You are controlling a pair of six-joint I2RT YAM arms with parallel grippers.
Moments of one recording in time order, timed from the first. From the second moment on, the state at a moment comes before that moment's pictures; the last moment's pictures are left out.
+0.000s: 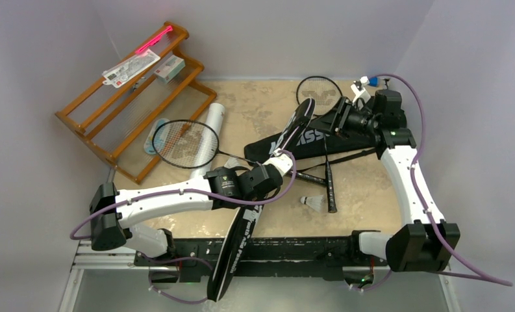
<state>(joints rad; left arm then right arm) -1.24 1.42 1.22 -0.73 -0.48 -0.28 0.00 1.23 1.16 -0.50 -0.81 0.59</state>
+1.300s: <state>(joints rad) -1.24 1.42 1.22 -0.73 -0.48 -0.27 0.02 1.35 1.16 -0.38 -0.94 0.64</state>
